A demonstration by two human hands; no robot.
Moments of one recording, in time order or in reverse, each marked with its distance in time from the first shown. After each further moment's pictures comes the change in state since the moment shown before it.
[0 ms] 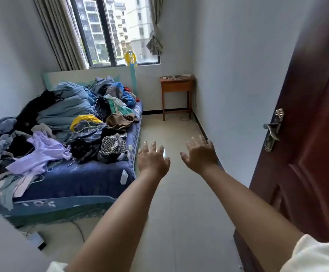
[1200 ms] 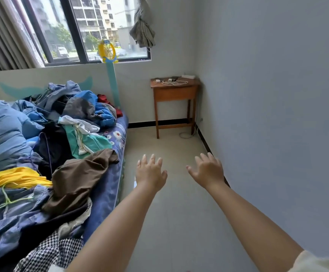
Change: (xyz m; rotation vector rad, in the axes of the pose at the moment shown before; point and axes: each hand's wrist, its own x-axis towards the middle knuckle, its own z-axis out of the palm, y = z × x) left_hand 0.825 -0.079 0.198 0.034 -0.162 0.081; right_hand 0.782 0.137 0.288 0.057 -0.079 0.170
